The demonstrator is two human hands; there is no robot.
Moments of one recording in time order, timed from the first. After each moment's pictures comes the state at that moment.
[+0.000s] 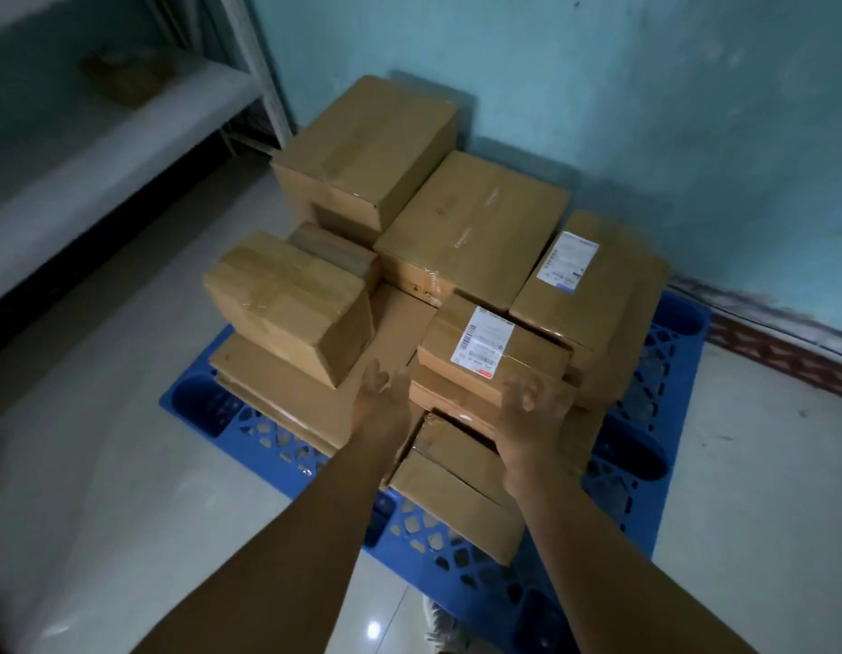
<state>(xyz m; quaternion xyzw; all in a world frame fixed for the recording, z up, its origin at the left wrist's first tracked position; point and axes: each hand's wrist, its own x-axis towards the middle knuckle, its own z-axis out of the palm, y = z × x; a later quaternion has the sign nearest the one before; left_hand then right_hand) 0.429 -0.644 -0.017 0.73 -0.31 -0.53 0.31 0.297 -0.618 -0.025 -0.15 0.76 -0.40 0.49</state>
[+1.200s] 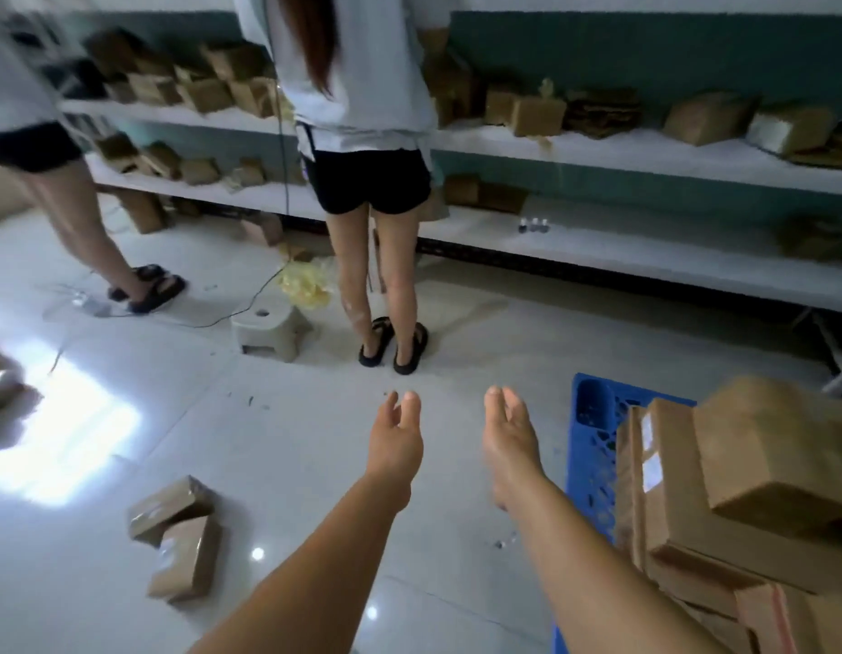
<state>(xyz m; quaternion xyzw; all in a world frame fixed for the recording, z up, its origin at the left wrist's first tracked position) 0.604 -0.188 0.135 0.71 0.14 -0.18 0.66 0.565 -0.295 0.160 -0.64 0.38 -0.04 0.66</state>
